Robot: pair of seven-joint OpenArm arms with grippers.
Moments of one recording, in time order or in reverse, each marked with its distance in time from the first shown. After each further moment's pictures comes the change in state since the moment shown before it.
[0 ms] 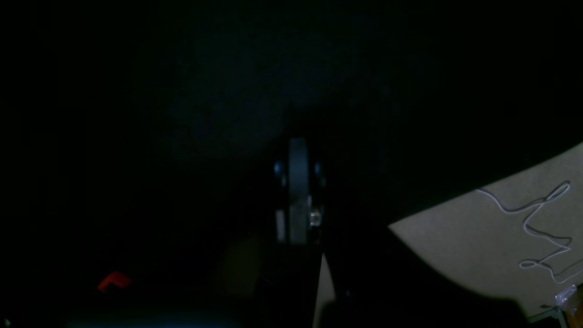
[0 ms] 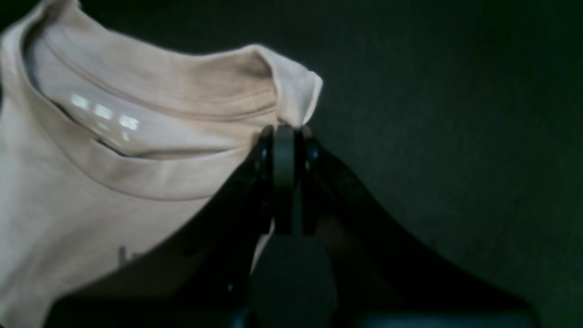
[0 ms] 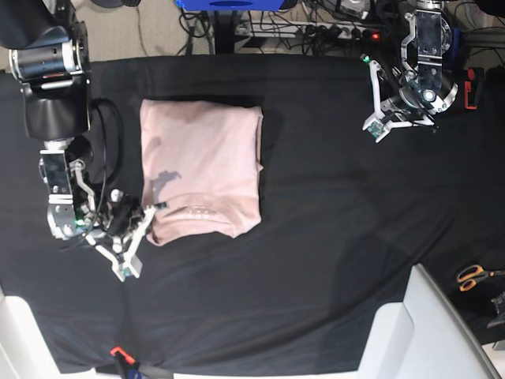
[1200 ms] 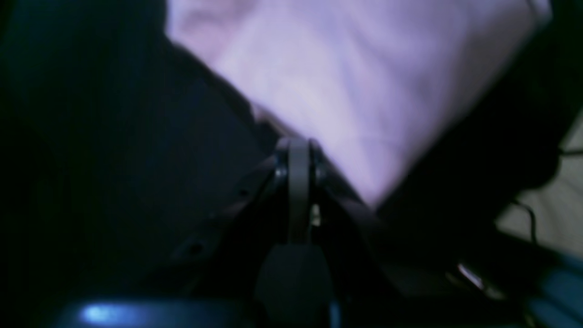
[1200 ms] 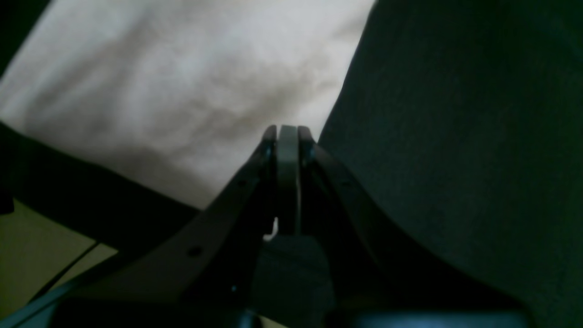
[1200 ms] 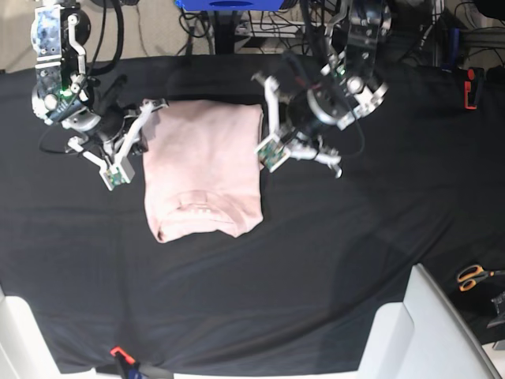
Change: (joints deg) left arm -0.4 12.1 19.7 17.7 0.0 6.0 -11.2; right arm -35.1 -0.5 4.7 41.4 0.0 -0.9 -2.1
